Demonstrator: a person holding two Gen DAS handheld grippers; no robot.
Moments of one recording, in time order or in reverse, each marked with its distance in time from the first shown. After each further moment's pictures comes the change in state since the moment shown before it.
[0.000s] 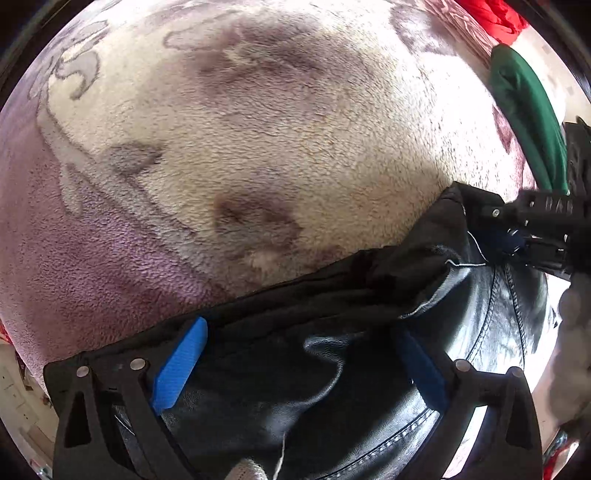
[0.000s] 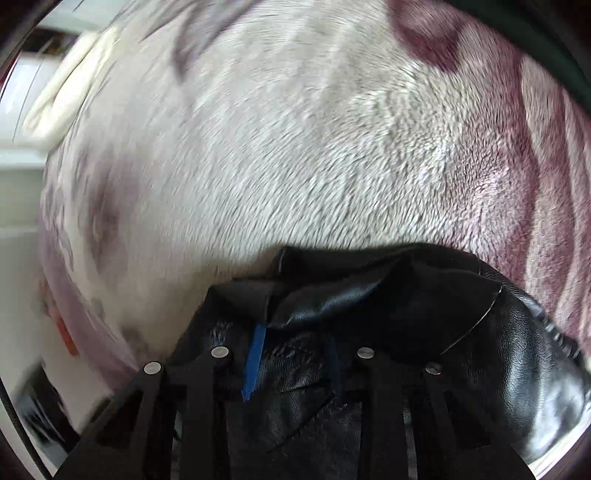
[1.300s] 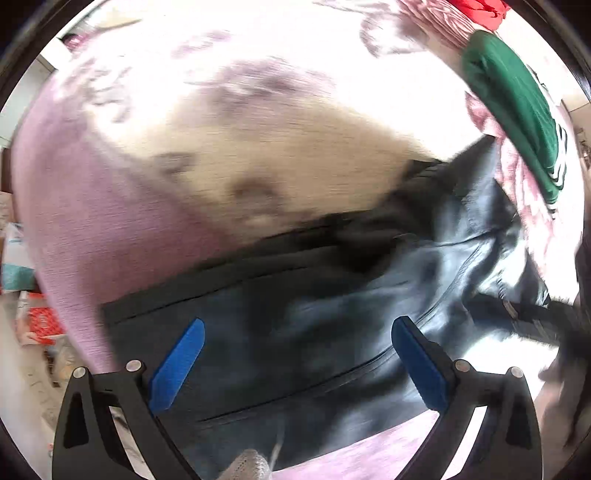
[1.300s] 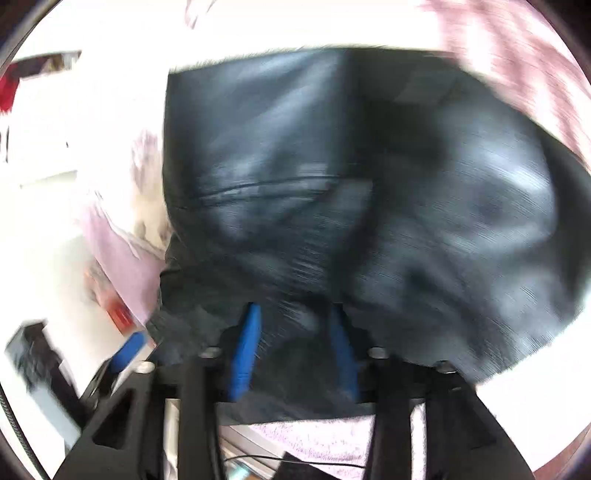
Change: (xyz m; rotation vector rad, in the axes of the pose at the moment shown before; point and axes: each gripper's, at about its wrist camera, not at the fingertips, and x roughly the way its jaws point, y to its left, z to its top) left arm -0.054 -0.003 -0.045 0.051 -0.021 0.113; right arm -0.056 -0.037 -0.109 0.110 0.065 0.207
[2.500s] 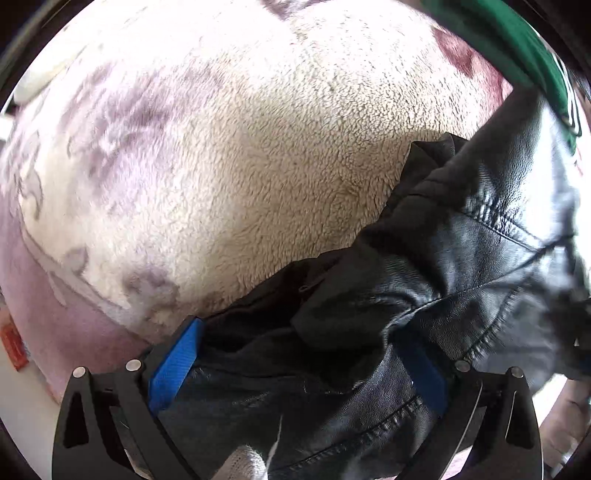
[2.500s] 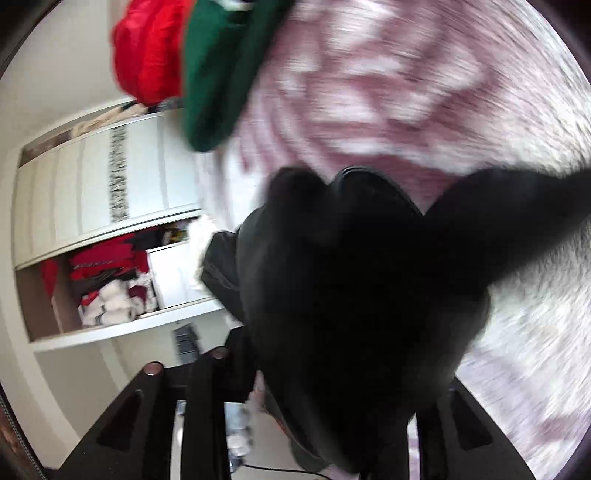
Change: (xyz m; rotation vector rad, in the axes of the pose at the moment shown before) left arm 0.062 -0.094 0.070 0.206 0.073 0.069; right arm 0.000 -0.170 -0.040 0.328 -0.364 0.694
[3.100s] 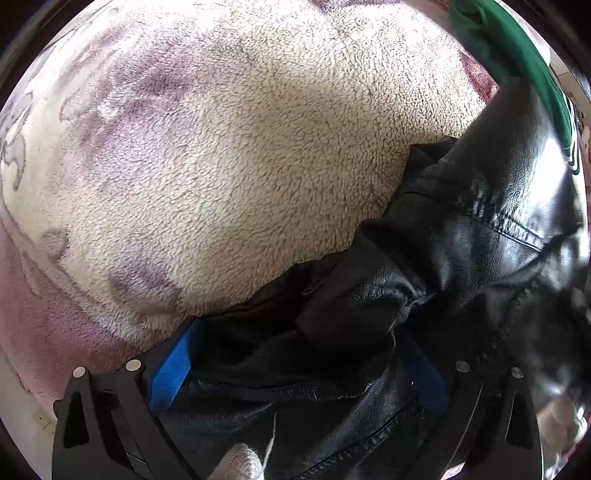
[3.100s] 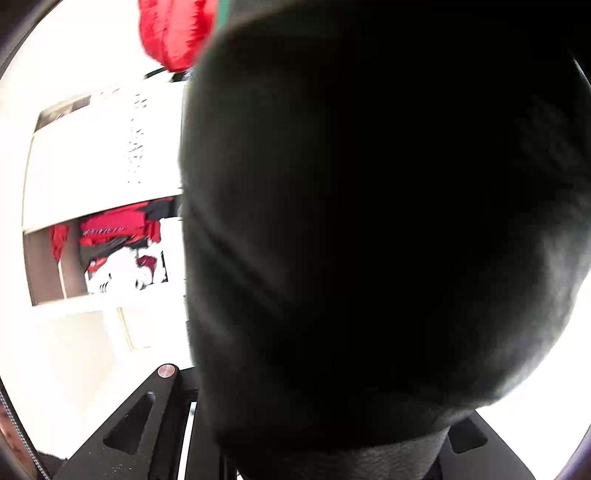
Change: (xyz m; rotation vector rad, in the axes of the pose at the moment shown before) left arm 0.016 0.017 0.006 -0.077 -0.005 -0.104; right arm 0.075 0.074 -0.019 -0.153 0.057 0.091
